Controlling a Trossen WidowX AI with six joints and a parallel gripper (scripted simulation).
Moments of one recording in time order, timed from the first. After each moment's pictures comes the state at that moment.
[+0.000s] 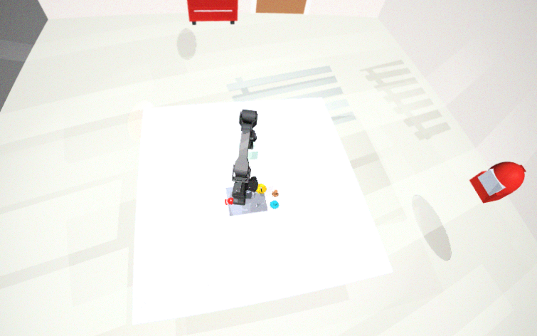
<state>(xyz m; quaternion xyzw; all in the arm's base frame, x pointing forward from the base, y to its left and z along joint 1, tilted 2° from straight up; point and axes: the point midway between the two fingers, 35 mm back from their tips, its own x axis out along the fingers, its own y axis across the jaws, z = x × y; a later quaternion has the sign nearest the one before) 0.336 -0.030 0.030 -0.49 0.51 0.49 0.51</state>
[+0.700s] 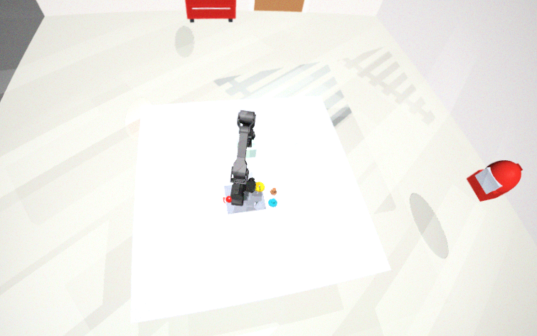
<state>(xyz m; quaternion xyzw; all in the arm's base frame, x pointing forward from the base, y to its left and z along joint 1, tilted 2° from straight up) 0.337 -0.030 0.000 -0.49 0.51 0.49 0.51</state>
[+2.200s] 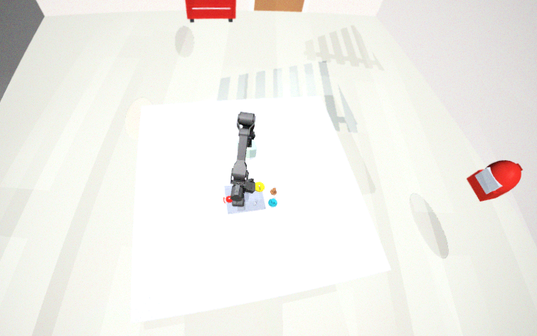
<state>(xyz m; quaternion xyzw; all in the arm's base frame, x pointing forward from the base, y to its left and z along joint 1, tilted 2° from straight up) 0.334 -0.030 -0.016 -0.50 0.50 0.50 0.49</state>
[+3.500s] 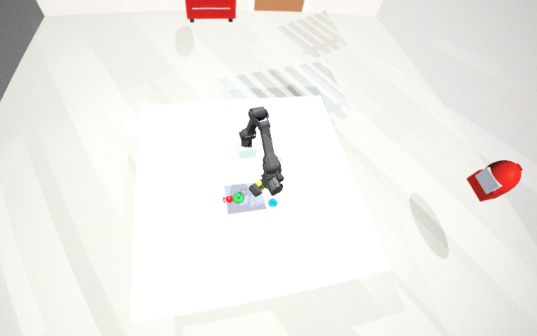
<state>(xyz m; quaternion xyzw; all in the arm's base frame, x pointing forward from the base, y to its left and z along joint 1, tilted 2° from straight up) 0.314 0.112 0.027 -0.22 0.67 0.22 0.67</state>
